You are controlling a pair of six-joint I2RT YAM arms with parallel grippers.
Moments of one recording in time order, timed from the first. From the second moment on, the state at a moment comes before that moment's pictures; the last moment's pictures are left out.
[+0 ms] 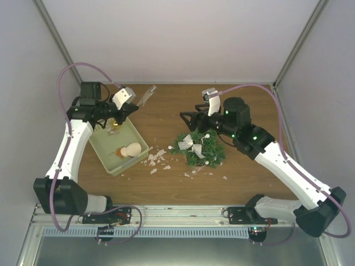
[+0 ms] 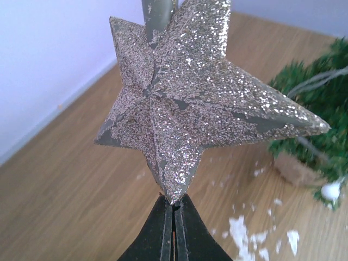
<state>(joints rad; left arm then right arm) 0.01 1.36 1.35 -0.78 0.76 0.68 0.68 1.16 1.22 -0.34 -0.20 0.27</state>
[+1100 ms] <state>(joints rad) -0.40 1.40 1.31 -0.13 0.30 -0.04 0.92 1.51 1.30 0.11 0.42 0.46</state>
